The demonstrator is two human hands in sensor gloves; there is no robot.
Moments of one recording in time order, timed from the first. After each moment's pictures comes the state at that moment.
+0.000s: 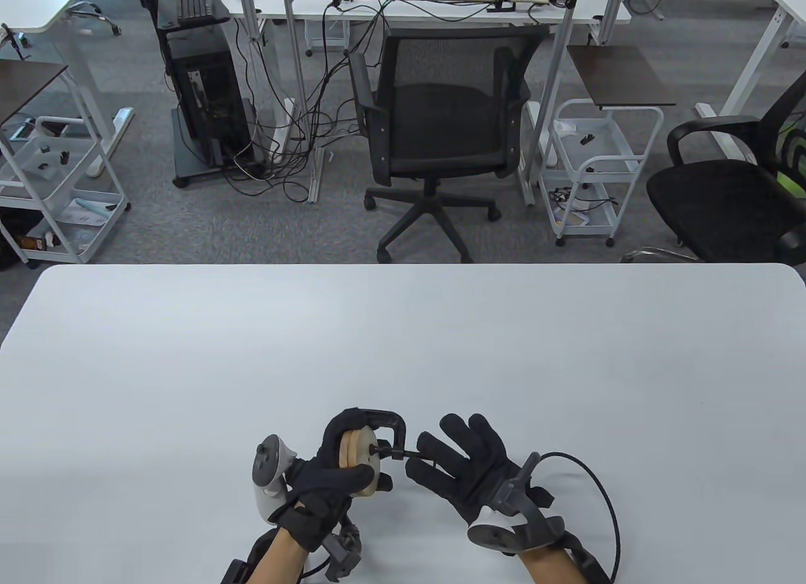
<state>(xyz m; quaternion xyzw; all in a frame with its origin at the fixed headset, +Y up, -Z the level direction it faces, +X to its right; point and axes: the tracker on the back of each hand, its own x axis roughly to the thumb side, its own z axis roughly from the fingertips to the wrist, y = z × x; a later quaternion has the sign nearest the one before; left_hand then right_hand) -0.154 -0.784 -0.326 -0.10 -0.25 0.79 0.55 0.104 -0.743 -0.291 0.43 -0.29 0.85 0.05</state>
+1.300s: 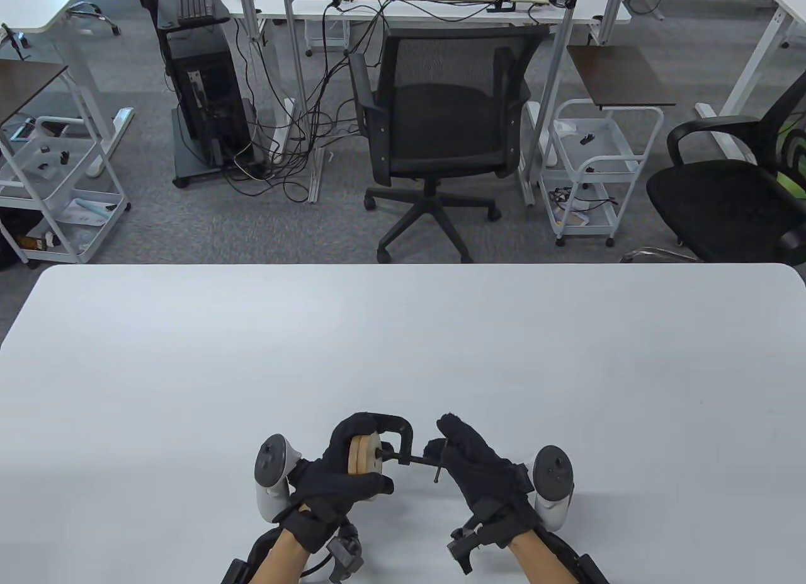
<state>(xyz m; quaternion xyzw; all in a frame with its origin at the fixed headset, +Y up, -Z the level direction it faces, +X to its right) -0.152 -0.784 -0.327 -0.09 -0.26 0.74 0.61 0.137 -0.769 -0.325 0.21 -0.05 0.73 0.64</state>
